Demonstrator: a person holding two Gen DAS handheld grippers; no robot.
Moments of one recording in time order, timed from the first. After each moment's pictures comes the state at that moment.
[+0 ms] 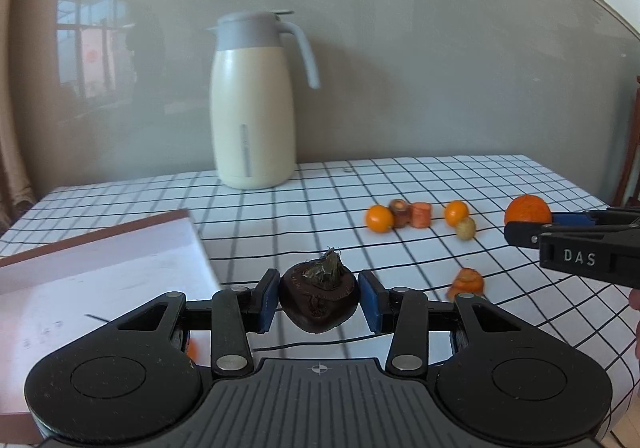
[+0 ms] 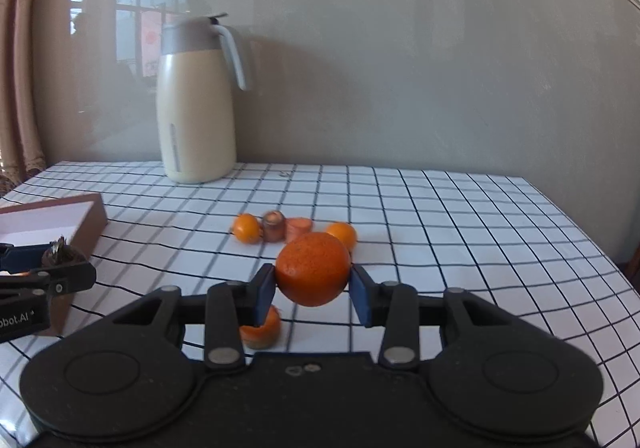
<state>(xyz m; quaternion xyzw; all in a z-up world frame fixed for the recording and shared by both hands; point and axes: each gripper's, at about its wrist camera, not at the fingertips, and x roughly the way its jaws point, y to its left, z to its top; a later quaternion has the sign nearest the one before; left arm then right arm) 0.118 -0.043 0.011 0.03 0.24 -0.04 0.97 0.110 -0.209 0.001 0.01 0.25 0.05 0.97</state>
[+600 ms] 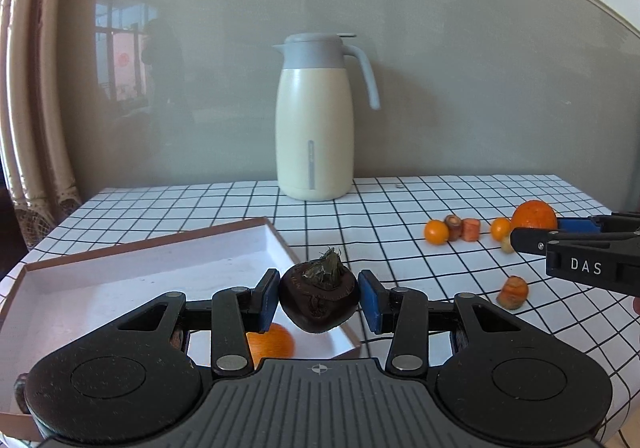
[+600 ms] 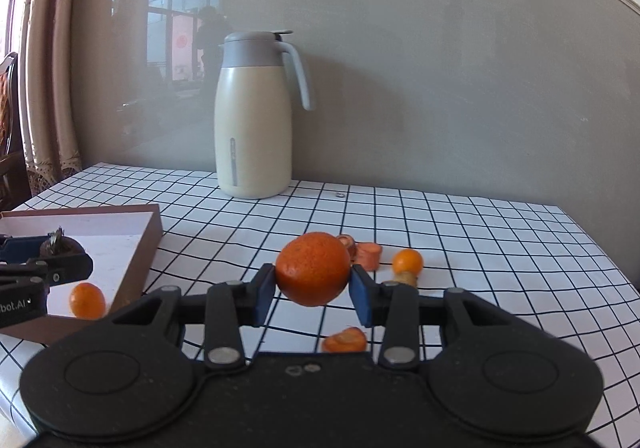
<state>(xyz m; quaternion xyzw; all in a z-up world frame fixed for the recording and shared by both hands) 0.100 0.012 0.027 0.02 0.23 0.01 0.97 0.104 -0.159 0.016 -0.01 0.23 0.09 0.97</state>
